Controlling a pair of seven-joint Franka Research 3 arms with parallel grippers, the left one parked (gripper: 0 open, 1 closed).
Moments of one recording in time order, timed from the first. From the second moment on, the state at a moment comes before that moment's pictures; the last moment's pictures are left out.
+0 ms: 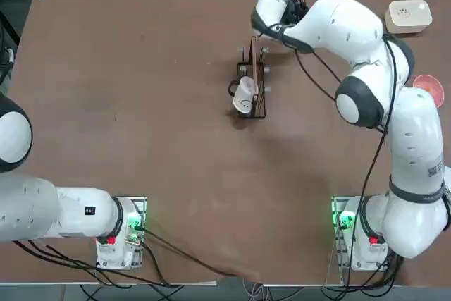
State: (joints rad) arm 0.59 0.87 -0.01 -1.07 -0.63 1.53 0.80
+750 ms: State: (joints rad) arm 0.46 0.78 -0.02 -1.03 -0.45 1.36 0.80
